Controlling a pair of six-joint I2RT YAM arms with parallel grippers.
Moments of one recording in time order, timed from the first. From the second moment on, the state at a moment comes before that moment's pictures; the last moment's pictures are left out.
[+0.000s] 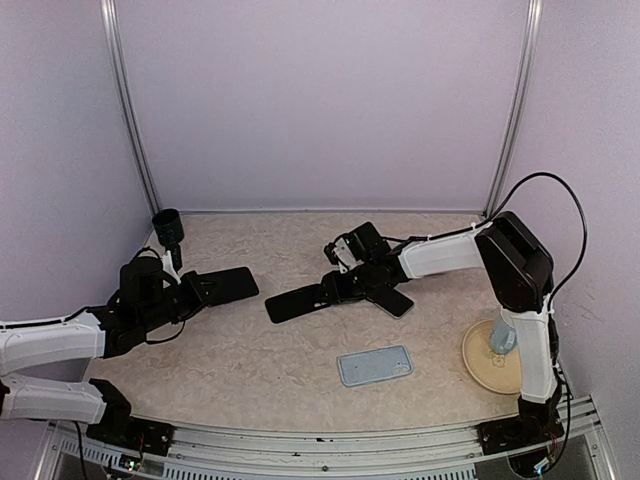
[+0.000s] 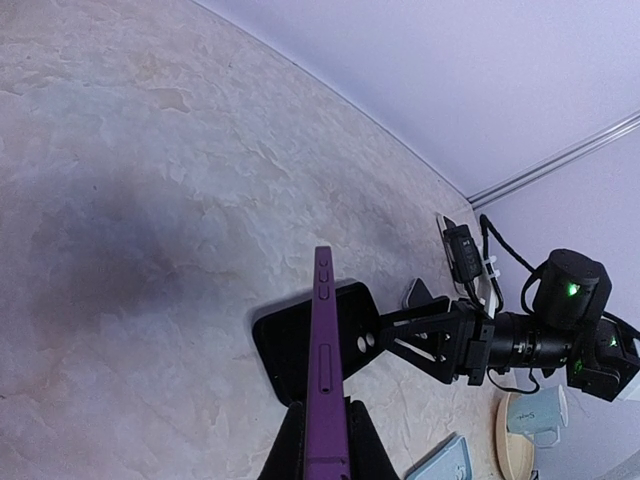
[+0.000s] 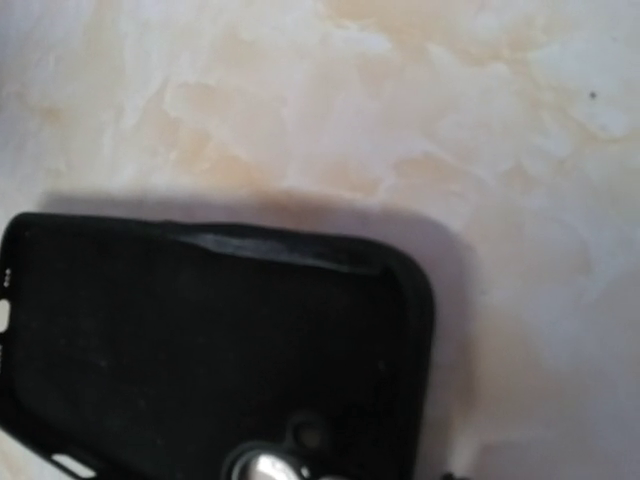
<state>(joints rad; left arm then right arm) -0.54 1.02 0.38 0.28 -0.01 -0.86 0.73 2.17 1.45 -0.13 -0.29 0.41</state>
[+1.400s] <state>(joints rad) -0.49 1.34 0.57 0.34 0.37 -0.86 0.77 1.85 1.28 -0.05 -0.09 -0.06</state>
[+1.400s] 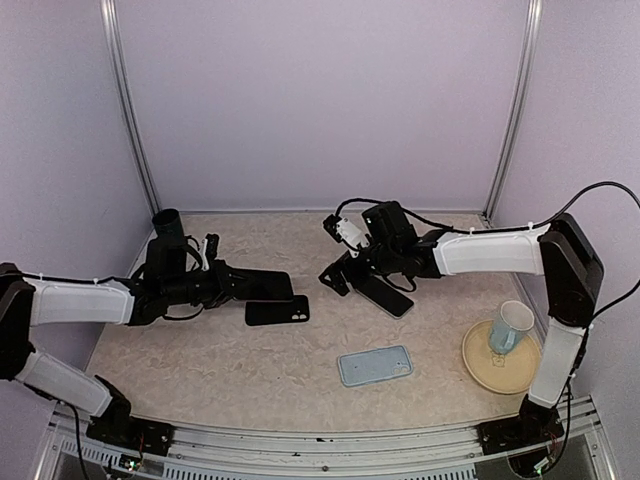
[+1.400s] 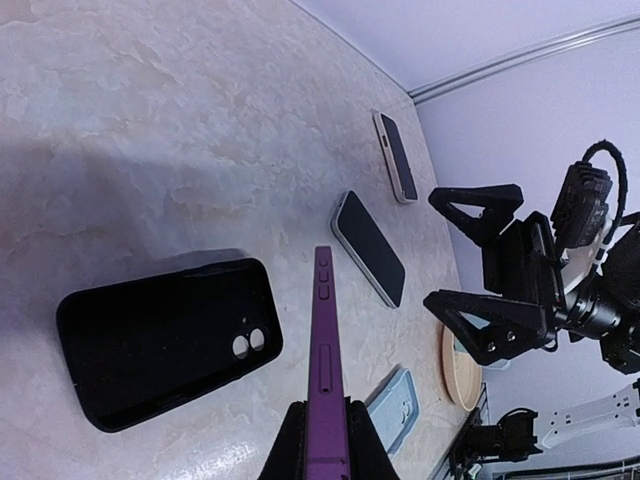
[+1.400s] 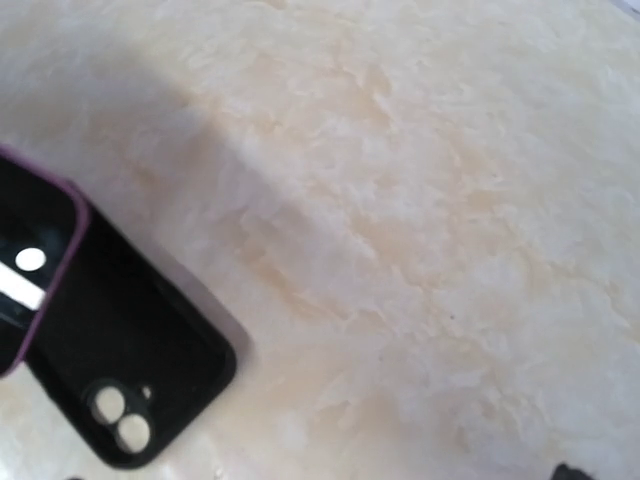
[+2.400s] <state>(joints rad) -0.42 1.66 0.81 0.16 0.60 -0.82 0.77 1.92 1.27 -0.03 -0.49 -0.39</state>
